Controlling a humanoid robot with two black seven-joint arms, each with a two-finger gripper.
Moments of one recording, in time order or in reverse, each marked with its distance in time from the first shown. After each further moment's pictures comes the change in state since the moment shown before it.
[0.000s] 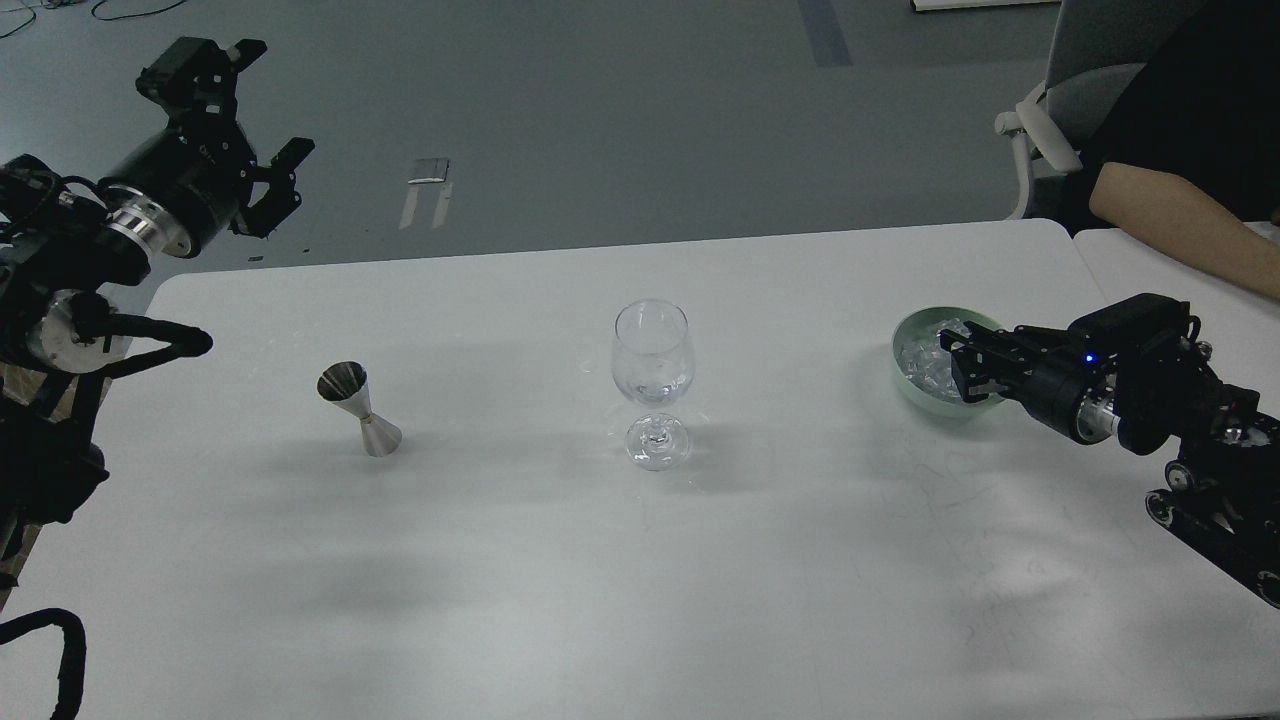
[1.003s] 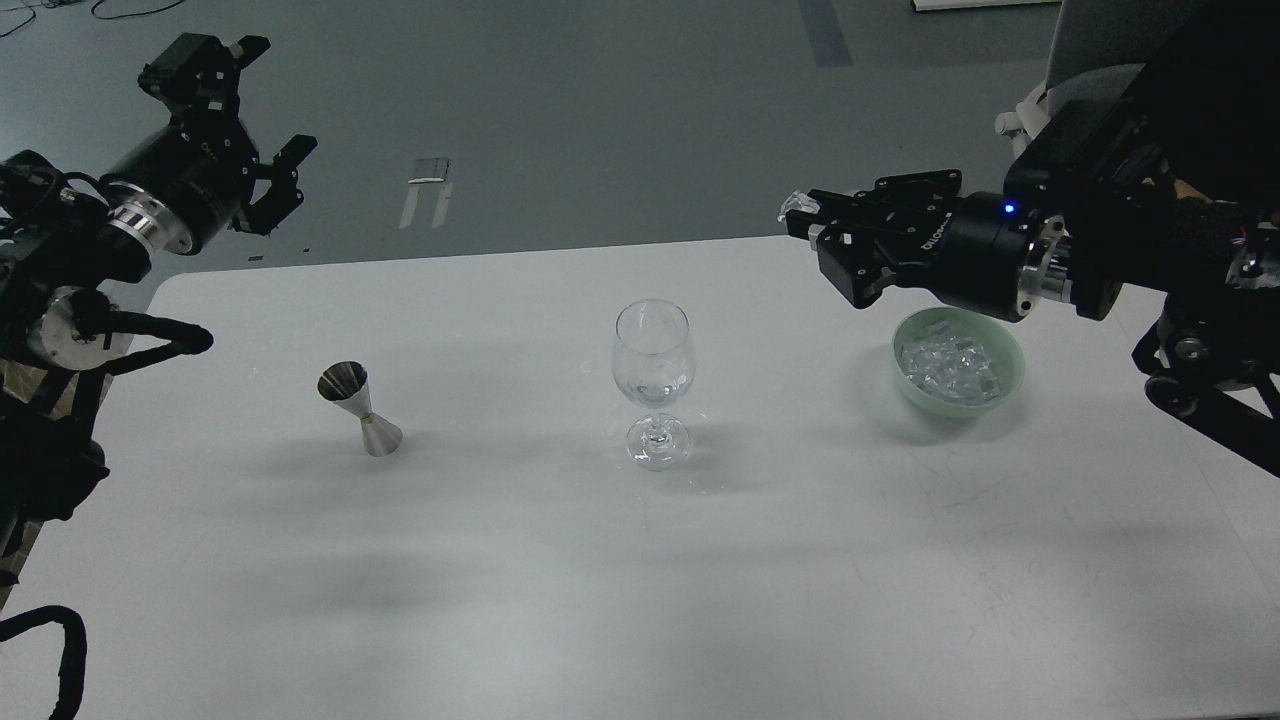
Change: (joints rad) left arm -0.006 0.000 0.001 -0.002 0.002 -0.001 0.004; right arm 0.286 -0.087 -0.005 0.572 0.019 0.276 -0.033
